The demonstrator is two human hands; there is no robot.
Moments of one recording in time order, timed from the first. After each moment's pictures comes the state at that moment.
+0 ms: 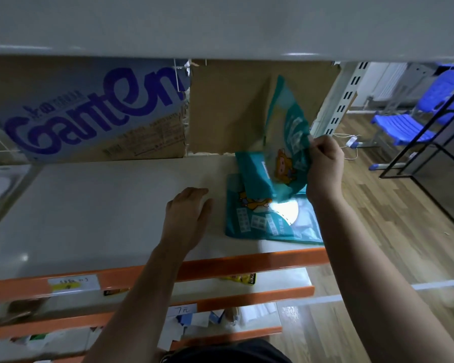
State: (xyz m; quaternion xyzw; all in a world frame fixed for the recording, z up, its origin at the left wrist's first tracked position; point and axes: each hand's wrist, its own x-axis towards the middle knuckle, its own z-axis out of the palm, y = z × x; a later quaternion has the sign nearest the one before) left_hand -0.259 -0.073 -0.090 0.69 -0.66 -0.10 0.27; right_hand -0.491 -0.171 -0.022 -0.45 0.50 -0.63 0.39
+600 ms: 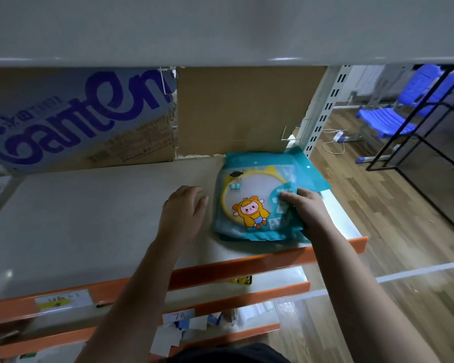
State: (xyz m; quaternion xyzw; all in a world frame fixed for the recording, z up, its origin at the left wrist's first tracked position) left_hand -0.256 -0.095 -0.093 0.68 -0.66 -0.13 0.28; right_hand -0.512 -0.141 -0.087 -0.37 0.57 -0.46 0.57
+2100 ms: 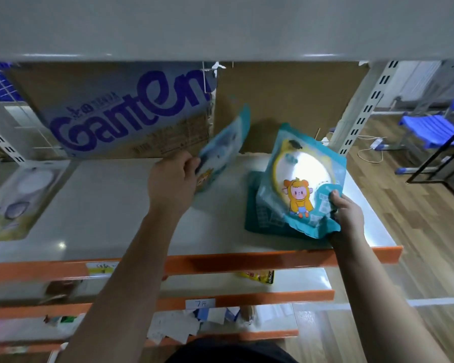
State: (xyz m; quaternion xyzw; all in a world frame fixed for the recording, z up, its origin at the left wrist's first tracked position) left_hand -0.208 -0.077 -0.029 0.71 -0.58 0.05 0.40; right_hand -0.513 -0.132 -0.094 -0.22 0.55 -0.55 0.58
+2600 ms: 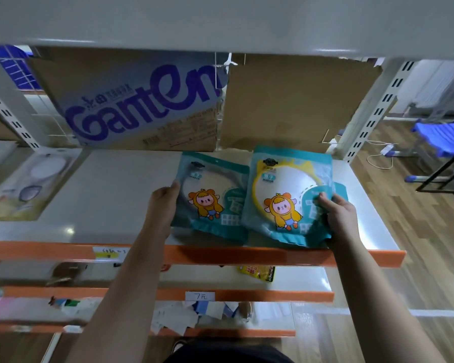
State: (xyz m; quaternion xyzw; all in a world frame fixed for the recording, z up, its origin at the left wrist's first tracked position) left_hand -0.188 -0.052 -0.085 0.74 -0.27 -0.36 0.50; right_hand -0.504 -0.120 -0.091 -0.37 0.52 -0.51 0.57
